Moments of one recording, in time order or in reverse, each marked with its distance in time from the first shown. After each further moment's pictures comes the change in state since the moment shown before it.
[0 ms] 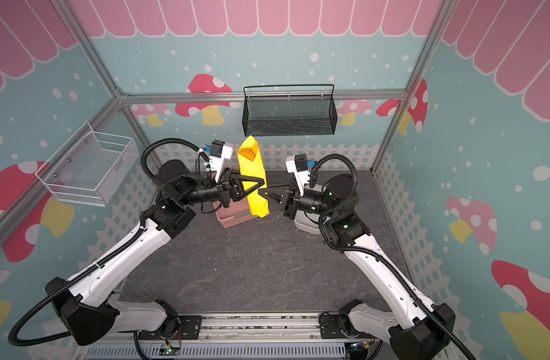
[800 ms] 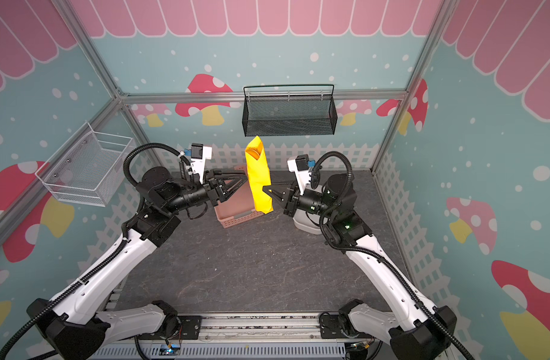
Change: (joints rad) left arm 0.121 -0.150 -0.142 -0.111 -0.201 0.012; right arm -0.023 -0.011 0.000 -0.162 0.150 -0.080
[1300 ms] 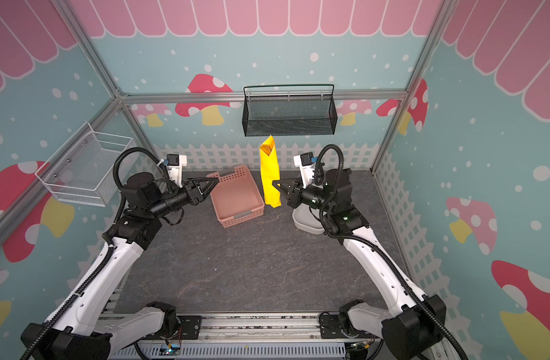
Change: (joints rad) left arm 0.296 -0.090 -0.119 -0.278 -0.070 0.062; right arm -0.100 0.089 -0.003 -0.068 0.060 0.021
